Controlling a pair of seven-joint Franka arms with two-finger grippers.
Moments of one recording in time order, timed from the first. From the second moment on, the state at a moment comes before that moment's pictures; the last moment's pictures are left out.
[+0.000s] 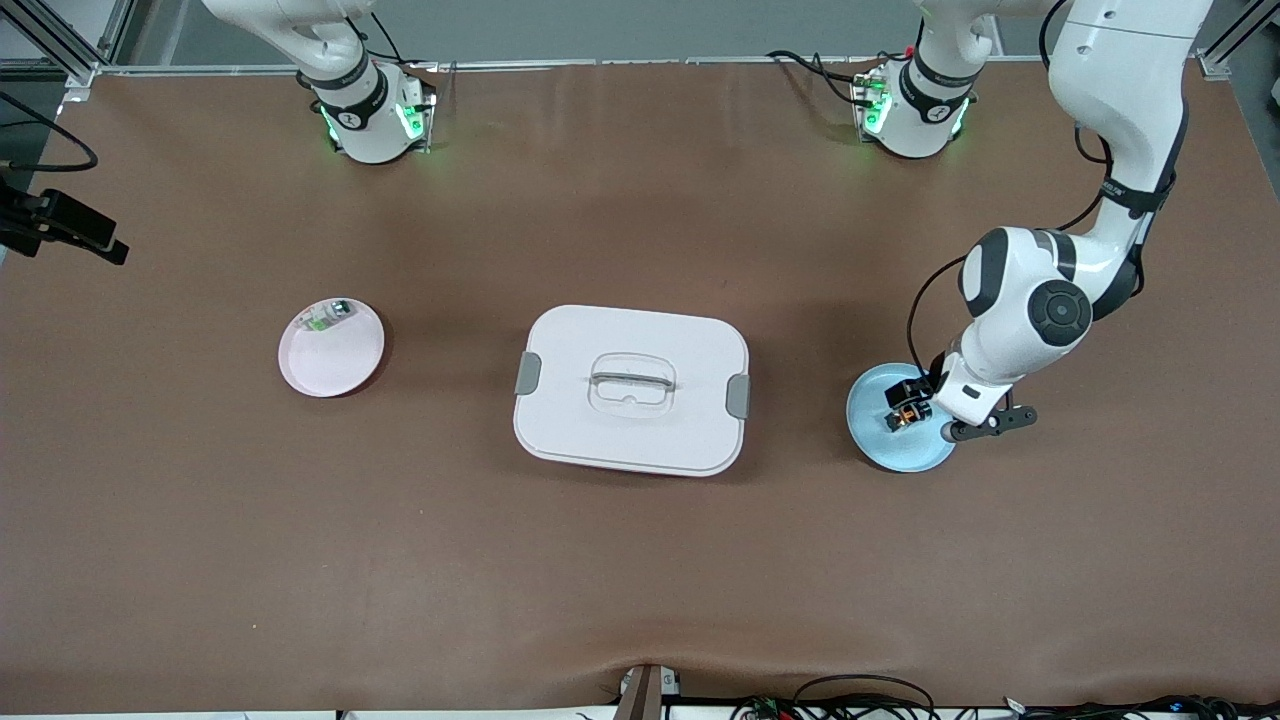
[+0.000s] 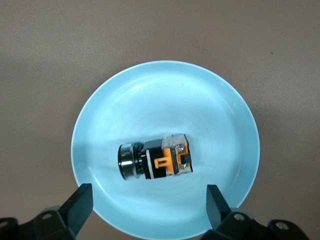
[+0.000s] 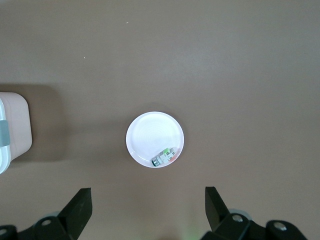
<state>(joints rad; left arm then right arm) -0.05 0.40 -0.11 -2.10 -0.01 2.50 -0.36 0.04 -0.01 -0.12 -1.52 0.01 1.47 0.04</state>
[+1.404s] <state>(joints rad) -0.07 0.53 -0.11 -2.02 -0.01 2.56 -0.43 0.14 0.00 -0.10 -1.53 0.12 1.42 0.14</state>
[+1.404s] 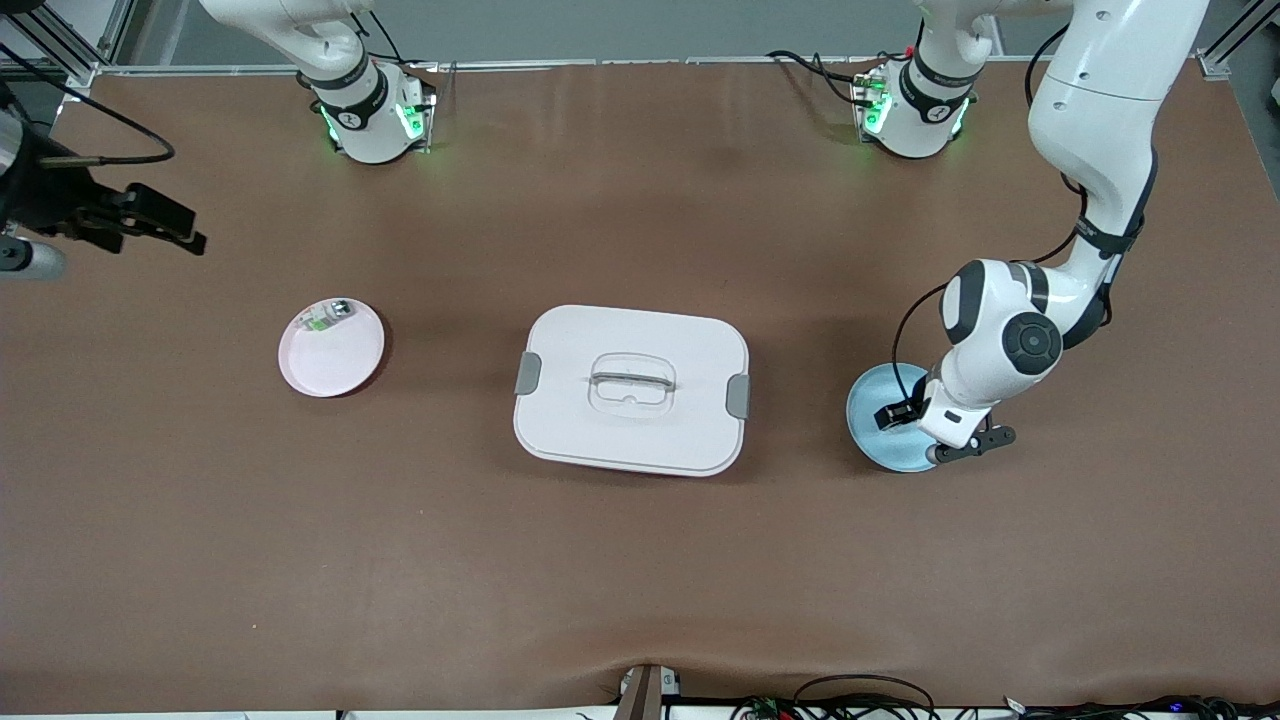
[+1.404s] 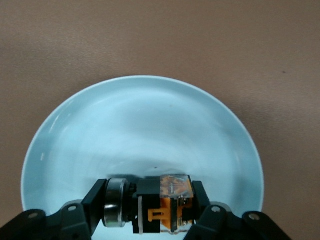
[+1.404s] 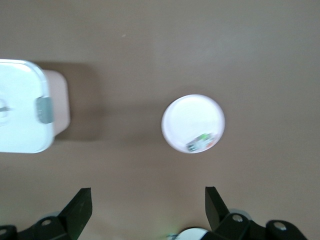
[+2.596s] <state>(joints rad) -0.09 0.28 -0.37 -1.66 -0.12 1.92 -0.71 0.46 -0.16 -0.09 -1.95 0.57 1.96 0.50</state>
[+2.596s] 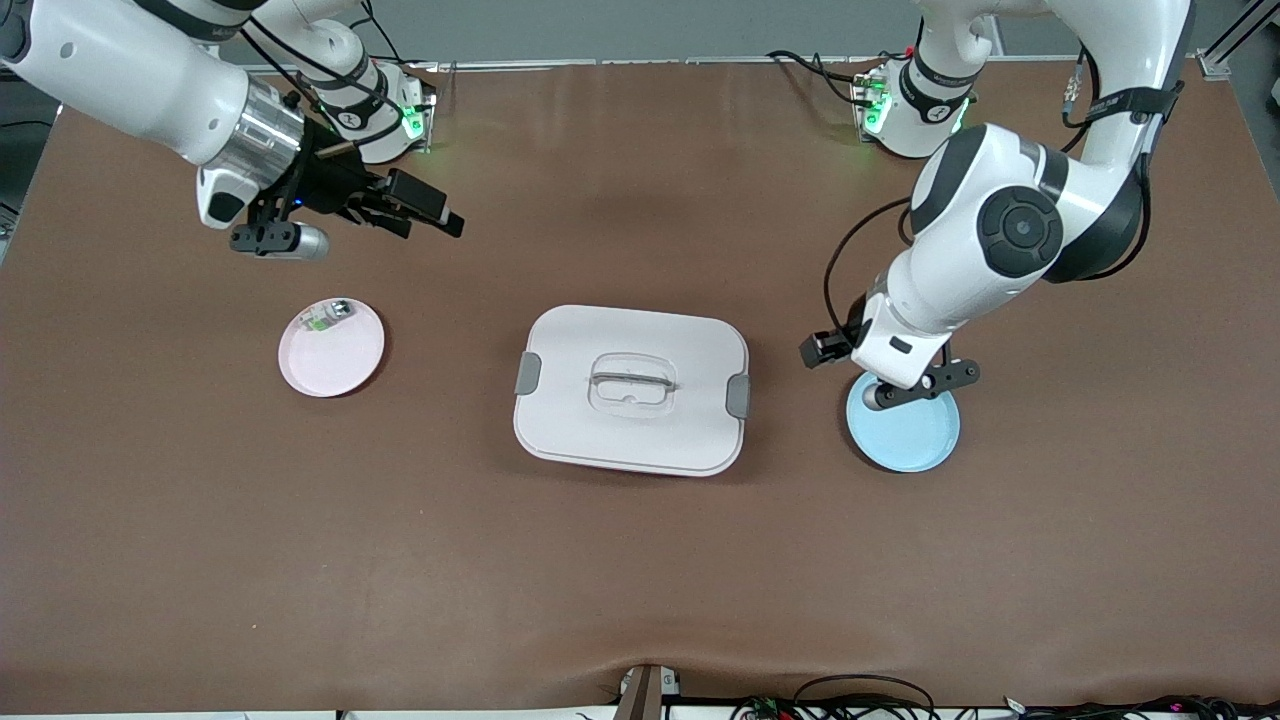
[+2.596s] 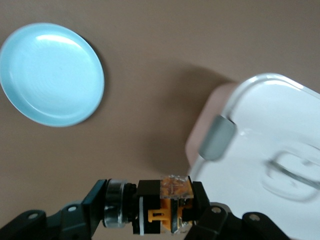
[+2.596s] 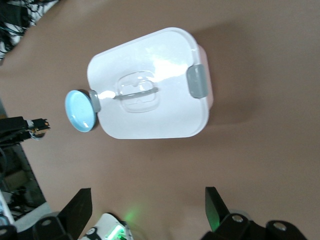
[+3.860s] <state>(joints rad) -0.20 0.35 -0.47 -1.50 -0.47 1.83 -1.48 0.78 -0.12 -0.08 -2.06 0.66 2.49 0.82</state>
